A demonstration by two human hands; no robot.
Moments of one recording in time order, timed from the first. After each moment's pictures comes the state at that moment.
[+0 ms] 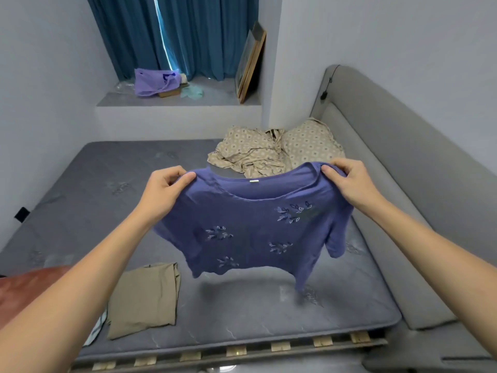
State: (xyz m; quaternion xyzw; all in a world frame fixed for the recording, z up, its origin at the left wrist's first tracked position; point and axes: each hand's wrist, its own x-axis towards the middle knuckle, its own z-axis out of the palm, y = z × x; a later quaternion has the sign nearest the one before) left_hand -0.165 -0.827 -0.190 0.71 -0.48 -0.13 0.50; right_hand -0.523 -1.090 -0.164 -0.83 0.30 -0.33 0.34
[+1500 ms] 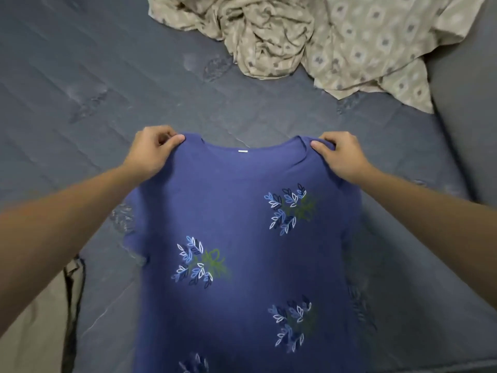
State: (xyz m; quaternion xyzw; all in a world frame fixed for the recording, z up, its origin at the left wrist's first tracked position) left_hand -0.033 -1.127 -0.737 0.83 -0.42 -0.21 0.29; right_hand -0.399 -1.360 -0.723 -0.82 0.44 -0.09 0.35
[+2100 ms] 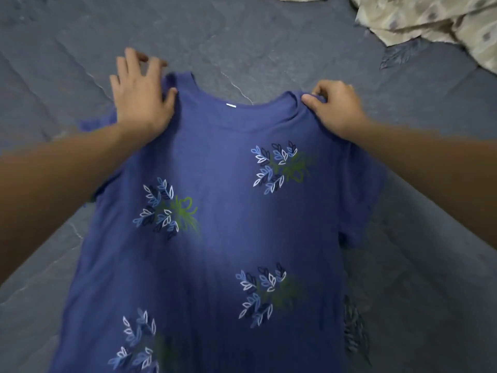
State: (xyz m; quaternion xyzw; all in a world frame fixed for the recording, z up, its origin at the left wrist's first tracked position) left_hand -0.069 -1.173 -0.847 0.92 -0.38 0.01 0.08; right_hand -0.343 -1.442 -0.859 -0.87 0.41 -0.05 0.28
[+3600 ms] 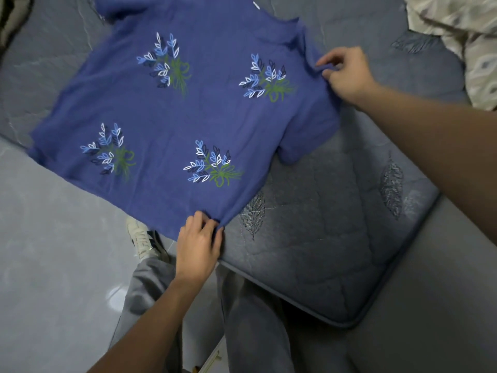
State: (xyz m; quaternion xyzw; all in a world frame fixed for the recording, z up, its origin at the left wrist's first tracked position) left_hand -0.635 -1.004 -0.838 0.95 -0.17 -0.16 0.19; right_hand -0.415 -1.440 -0.795 -0.91 0.22 0.07 0.34
